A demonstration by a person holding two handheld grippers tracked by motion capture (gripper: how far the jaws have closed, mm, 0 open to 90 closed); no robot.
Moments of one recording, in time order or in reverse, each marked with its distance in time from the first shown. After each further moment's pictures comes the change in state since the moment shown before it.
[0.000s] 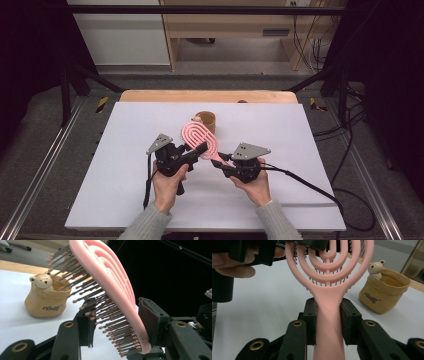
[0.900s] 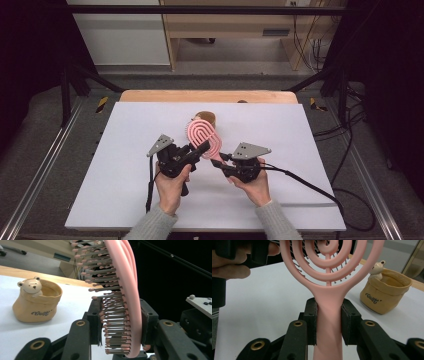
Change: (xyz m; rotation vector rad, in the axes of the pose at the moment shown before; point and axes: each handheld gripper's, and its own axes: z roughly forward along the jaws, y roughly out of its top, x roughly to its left) left arm -0.013 0.001 -0.001 -0.041 -0.038 -0.015; right arm 0.000 0.001 0.000 -0.008 0.005 0.017
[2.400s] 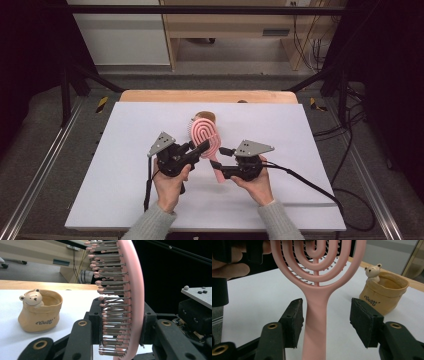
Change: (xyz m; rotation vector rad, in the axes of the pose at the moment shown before) left arm -0.006 0.010 -0.004 0.011 0.006 0.119; right arm -0.004 0.004 -0.004 -0.022 0.007 0.034
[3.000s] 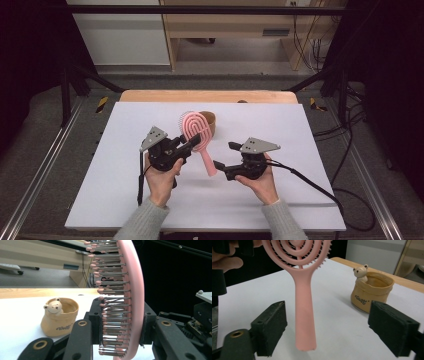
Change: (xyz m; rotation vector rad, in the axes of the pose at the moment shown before) left arm 0.013 0.016 -0.010 -0.010 0.066 0.048; right arm -0.008 0.001 -0.009 -0.022 -0.040 0.048
